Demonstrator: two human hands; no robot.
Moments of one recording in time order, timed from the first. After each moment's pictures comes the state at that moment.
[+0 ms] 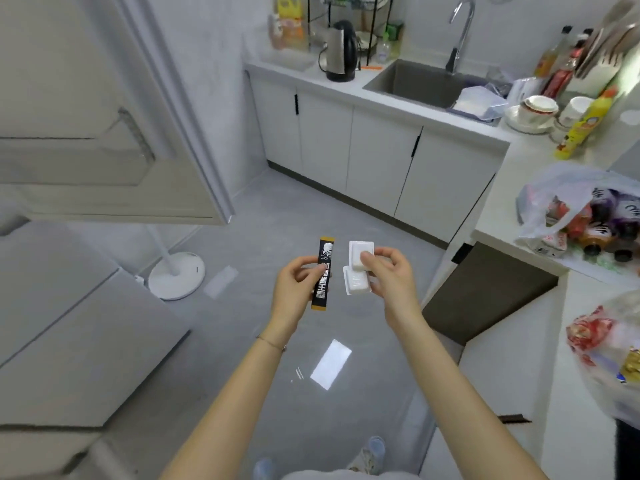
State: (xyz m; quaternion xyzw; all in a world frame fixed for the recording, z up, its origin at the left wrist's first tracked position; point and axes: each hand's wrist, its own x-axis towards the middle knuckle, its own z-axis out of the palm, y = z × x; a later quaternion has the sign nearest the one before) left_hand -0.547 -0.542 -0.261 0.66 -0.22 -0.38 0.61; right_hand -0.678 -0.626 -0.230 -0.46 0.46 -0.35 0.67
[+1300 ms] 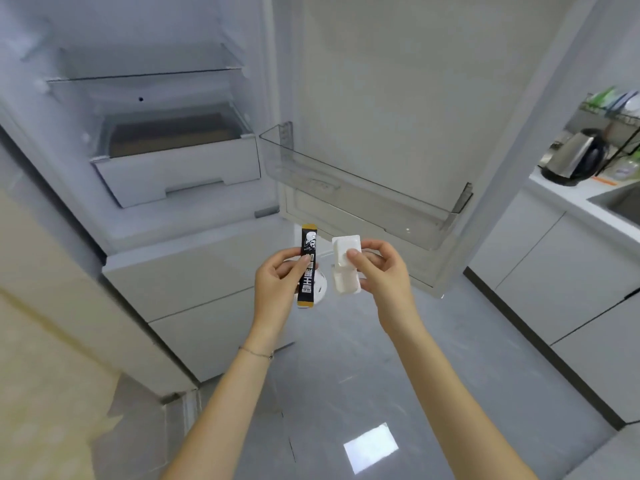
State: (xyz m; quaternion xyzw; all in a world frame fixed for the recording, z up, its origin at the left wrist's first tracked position) left_hand -0.260 -0.294 -0.178 0.63 -0.07 -0.08 0.77; right_hand -0.332 -0.430 -0.142 -0.63 0.19 -0.19 0.73
